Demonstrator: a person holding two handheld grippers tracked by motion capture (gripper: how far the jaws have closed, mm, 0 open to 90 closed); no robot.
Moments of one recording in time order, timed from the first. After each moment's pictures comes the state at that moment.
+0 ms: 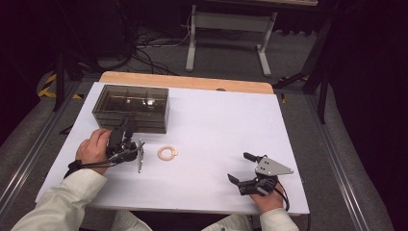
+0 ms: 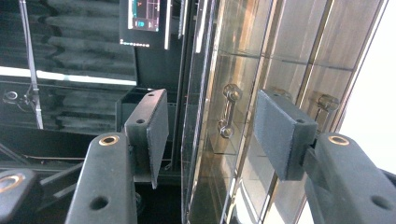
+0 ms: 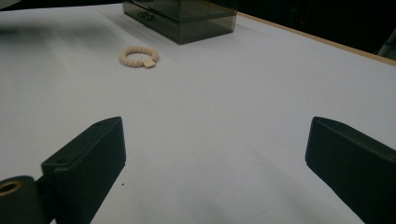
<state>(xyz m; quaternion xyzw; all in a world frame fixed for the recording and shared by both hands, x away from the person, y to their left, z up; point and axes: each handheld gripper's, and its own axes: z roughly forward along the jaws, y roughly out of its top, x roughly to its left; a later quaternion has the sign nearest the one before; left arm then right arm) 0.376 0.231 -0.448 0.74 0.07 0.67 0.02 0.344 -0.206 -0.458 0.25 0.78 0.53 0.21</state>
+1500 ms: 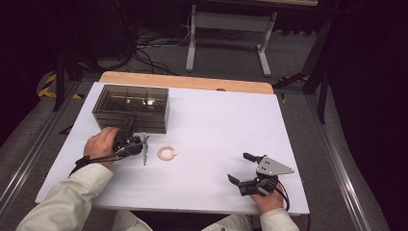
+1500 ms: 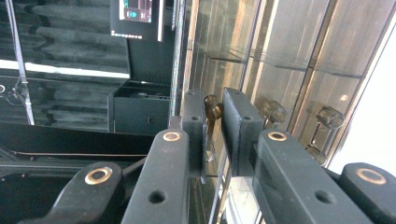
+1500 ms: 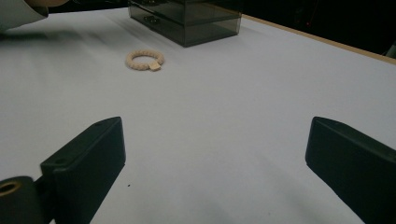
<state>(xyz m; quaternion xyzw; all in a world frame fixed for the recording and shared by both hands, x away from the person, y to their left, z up) 0.403 0.225 -0.460 0.74 0.08 0.66 0.00 0.344 -0.207 -0.458 0.24 0.78 0.54 0.20</state>
